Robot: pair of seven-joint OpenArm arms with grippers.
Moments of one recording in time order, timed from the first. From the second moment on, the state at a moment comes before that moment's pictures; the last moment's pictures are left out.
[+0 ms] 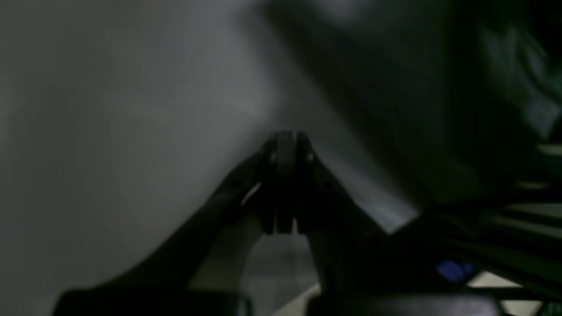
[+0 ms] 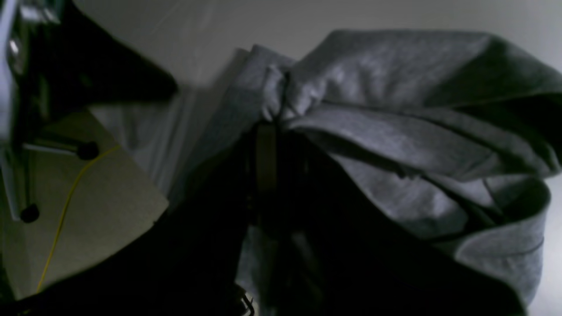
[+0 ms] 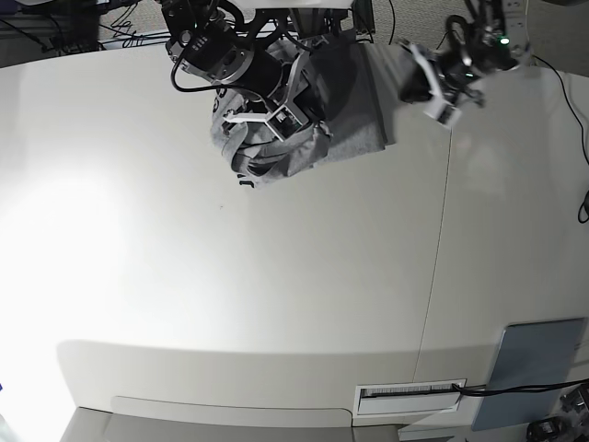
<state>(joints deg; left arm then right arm) 30.3 -12.5 -10.7 103.5 -23.0 -41.9 42.3 -25.0 7.2 -22.5 124.1 7.3 18.8 -50.4</state>
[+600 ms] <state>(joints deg) 23.9 -12.7 1.1 97.6 -23.9 -38.8 40.3 -22.9 2.4 -28.0 124.1 3.5 18.7 -49.8</state>
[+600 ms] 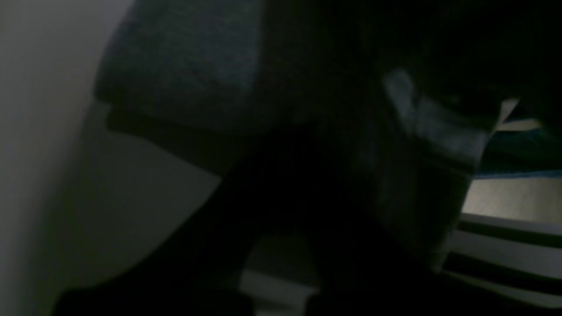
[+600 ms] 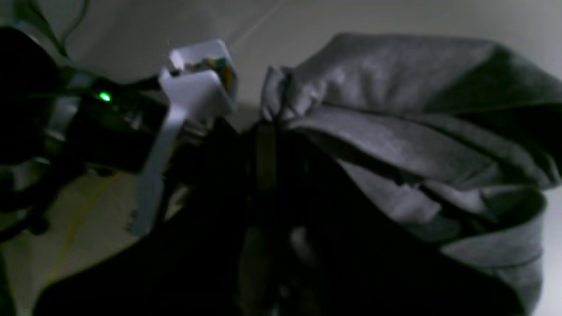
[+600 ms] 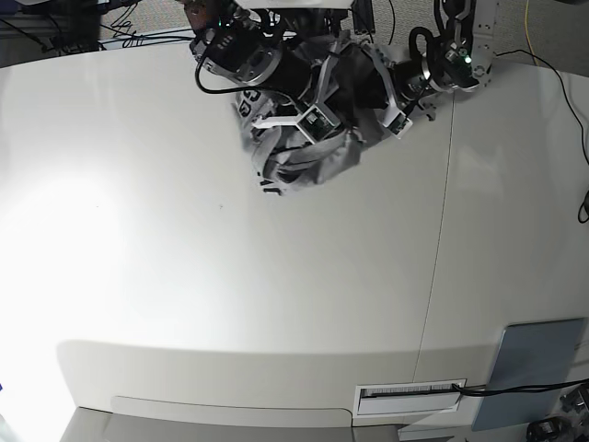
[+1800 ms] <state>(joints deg) 21.5 -12.7 1.1 97.5 -21.1 -38.8 39.7 -21.7 3.9 -28.5 124.1 16.6 37.3 -47.0</state>
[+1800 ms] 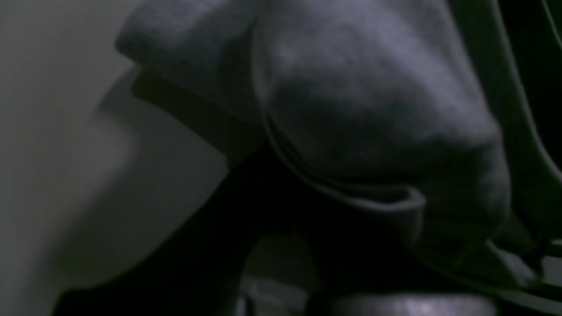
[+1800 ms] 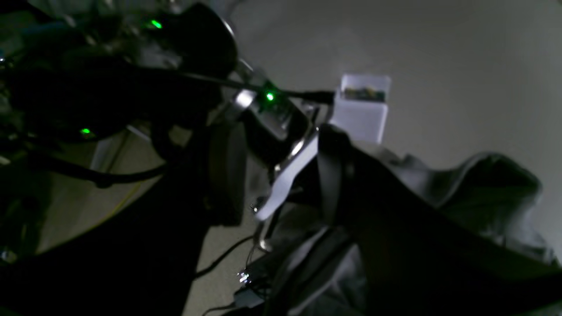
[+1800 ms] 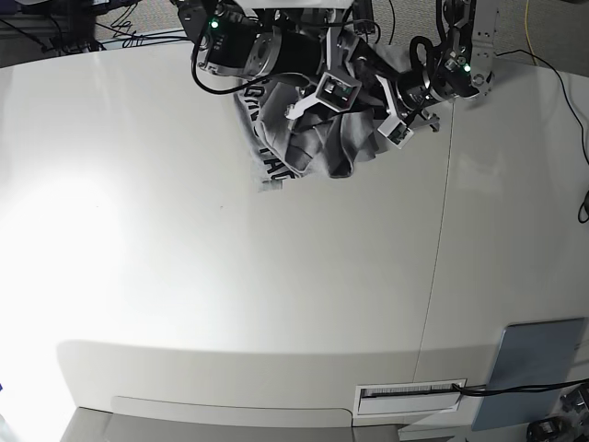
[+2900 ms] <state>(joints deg) 15.1 -13.6 -1.4 103.4 -36.7 -42.1 41.0 -28.8 12.2 20.3 130.4 3.0 23.9 -53.3</state>
